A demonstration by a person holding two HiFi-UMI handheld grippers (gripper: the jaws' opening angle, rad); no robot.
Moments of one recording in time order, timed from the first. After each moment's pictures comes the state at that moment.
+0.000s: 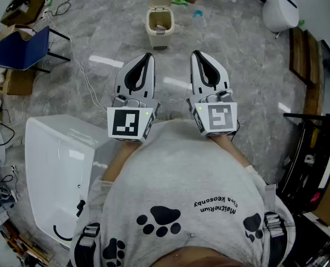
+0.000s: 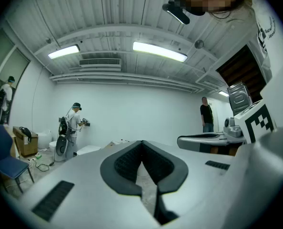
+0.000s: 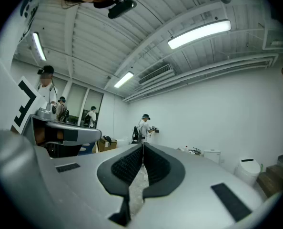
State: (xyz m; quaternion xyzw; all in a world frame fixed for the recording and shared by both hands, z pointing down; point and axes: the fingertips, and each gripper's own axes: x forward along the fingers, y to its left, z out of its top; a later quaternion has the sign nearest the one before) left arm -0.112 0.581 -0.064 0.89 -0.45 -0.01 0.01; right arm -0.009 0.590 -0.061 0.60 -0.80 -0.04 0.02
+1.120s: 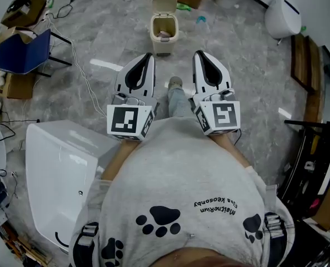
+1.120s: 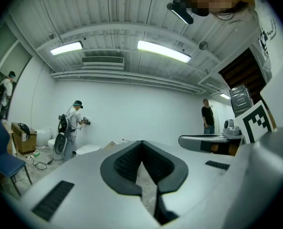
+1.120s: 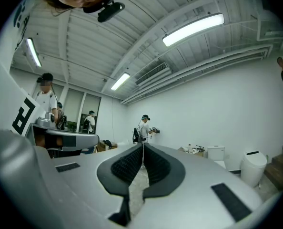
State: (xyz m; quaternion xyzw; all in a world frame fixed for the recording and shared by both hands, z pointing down) left arm -0.139 0.511 -0.045 0.89 -0.45 -0.02 0.02; right arm -0.026 0.521 -0.046 0.60 -0.80 -0.02 -0.01
